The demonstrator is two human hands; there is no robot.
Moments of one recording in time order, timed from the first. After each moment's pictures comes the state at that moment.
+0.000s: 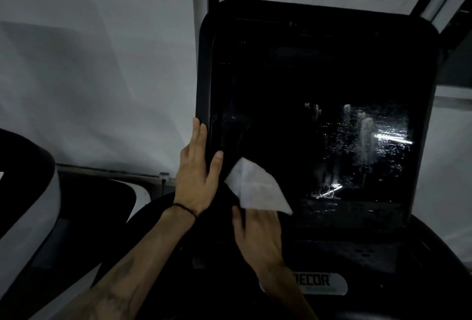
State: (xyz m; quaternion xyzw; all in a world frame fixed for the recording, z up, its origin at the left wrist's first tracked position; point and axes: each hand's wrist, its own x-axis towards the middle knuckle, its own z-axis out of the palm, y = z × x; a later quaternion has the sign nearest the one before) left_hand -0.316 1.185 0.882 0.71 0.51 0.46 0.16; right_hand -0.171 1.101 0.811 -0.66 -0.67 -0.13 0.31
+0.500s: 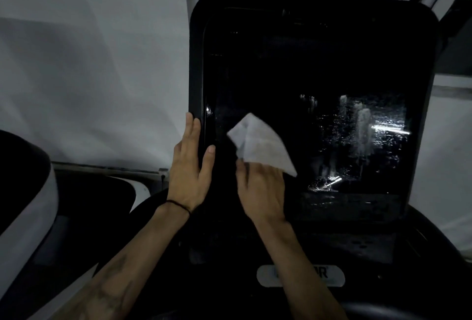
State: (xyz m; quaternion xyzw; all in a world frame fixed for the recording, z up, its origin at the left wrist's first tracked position) left_hand -0.318 1.186 0.881 0.71 0.50 0.46 0.15; right_hand -0.160 1.151 0.868 -0.67 -0.64 -0.13 0.36
